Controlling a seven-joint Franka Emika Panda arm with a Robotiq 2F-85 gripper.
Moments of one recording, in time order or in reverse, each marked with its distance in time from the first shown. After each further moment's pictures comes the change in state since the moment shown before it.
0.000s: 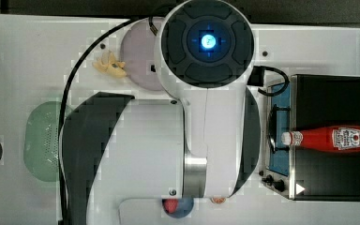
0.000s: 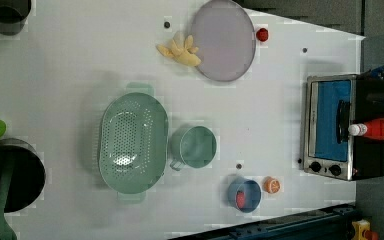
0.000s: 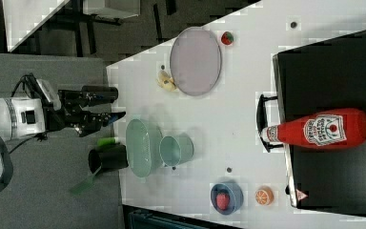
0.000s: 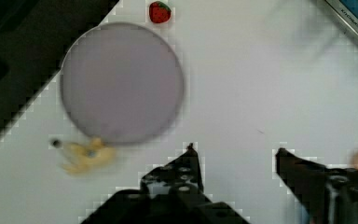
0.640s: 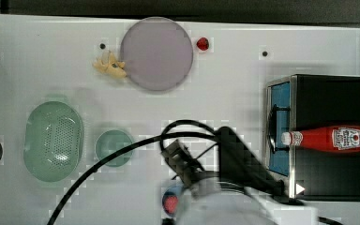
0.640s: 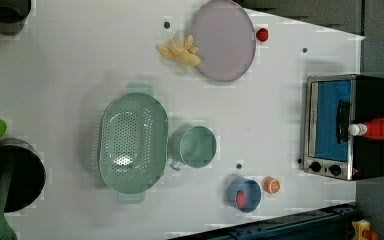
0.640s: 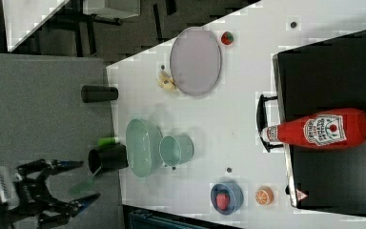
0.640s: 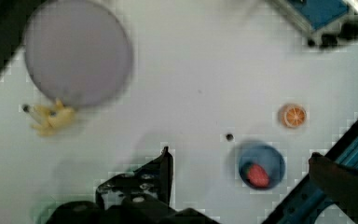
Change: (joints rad) arm -0.014 -0.425 -0.034 -0.153 -0.017 -0.217 0.000
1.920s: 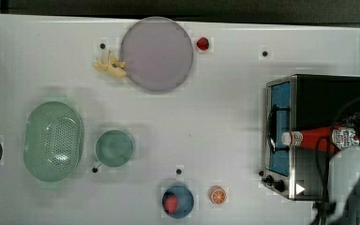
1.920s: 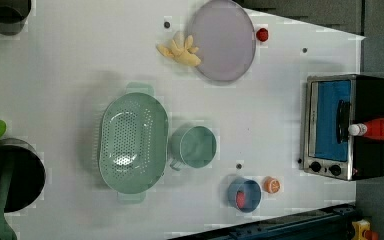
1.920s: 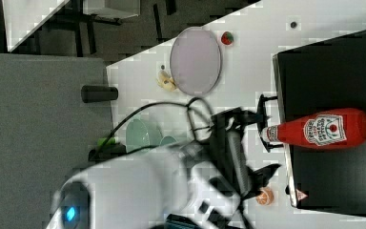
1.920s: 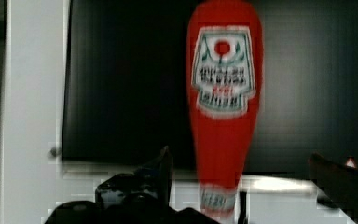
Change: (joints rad) arm -0.097 0.504 -0.549 -0.019 0.003 0.536 0.000
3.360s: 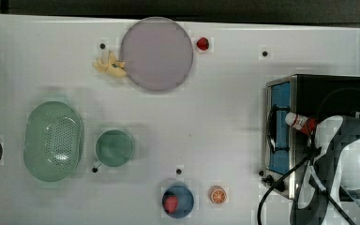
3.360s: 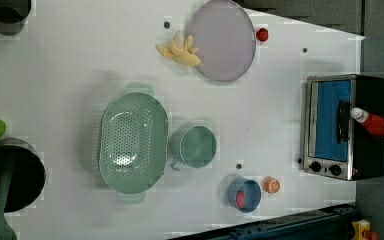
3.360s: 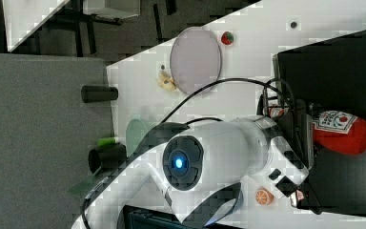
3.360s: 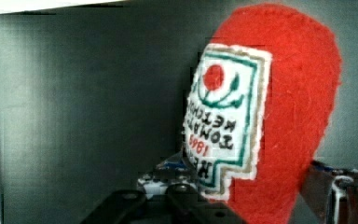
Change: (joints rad) arm -0.009 0.283 -0.054 -0.005 0.186 0.206 -0.001
